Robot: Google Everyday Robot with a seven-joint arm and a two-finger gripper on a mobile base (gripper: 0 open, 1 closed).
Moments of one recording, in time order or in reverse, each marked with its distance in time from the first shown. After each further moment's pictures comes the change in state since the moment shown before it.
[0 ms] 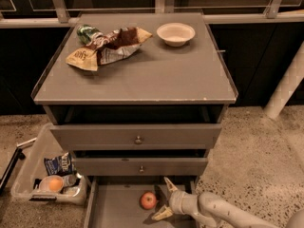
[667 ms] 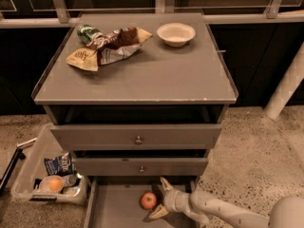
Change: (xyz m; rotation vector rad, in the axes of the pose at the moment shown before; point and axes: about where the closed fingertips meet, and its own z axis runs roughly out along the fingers) arm 0.014 -0.004 0.030 0.009 0.083 -0.088
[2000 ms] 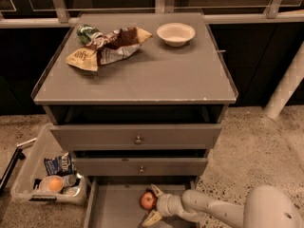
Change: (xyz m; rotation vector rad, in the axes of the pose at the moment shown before) arm 0.012 0.041 0.048 -0.161 -0.017 0.074
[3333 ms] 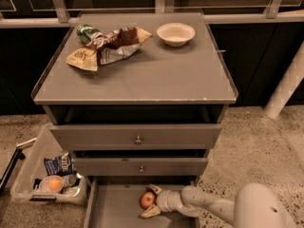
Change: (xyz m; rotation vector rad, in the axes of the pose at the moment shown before) arm 0.013 -0.022 0.017 -0.004 -0.007 0.069
